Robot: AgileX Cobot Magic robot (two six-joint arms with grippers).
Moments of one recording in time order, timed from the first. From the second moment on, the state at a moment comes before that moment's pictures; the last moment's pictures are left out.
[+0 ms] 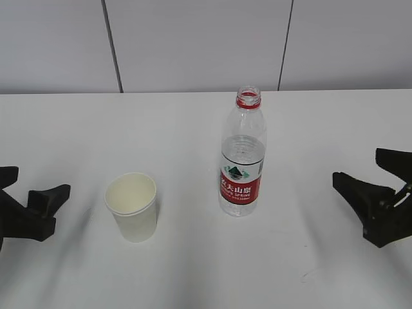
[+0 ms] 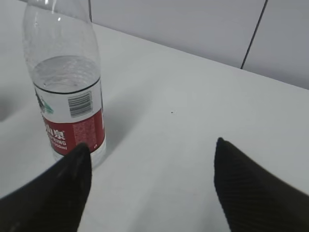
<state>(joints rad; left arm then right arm) -0.30 1.36 -0.21 0.02 -0.62 0.10 0.11 1.25 -0.19 -0.34 -0.73 0.04</state>
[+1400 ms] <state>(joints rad) -0.30 1.93 -0.25 0.46 -1.14 -0.04 0.11 1.28 -0.19 -0.37 -0.76 0.04</state>
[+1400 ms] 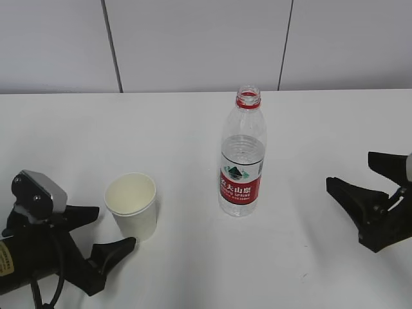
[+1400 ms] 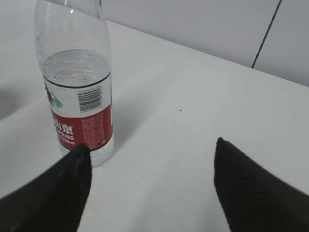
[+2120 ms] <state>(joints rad) -0.30 1.94 -0.35 0.57 -1.14 -0.04 0.11 1.28 -0.19 -0.42 -0.80 0.04</state>
